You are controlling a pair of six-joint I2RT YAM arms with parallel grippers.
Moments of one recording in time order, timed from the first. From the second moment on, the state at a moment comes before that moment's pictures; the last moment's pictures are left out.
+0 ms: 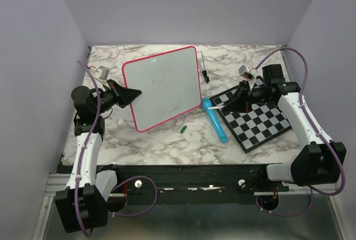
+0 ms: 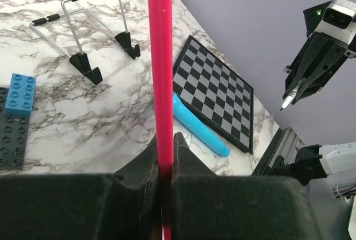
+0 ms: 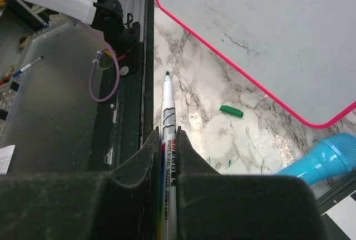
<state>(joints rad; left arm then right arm) 0.17 0.92 0.64 0.29 1.00 -0.61 0.07 1.33 1.13 -0.90 -1.40 -0.74</state>
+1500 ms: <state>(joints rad) 0.17 0.89 0.60 0.23 0.98 -0.57 0.07 1.35 1.13 -0.94 -1.40 -0.79</state>
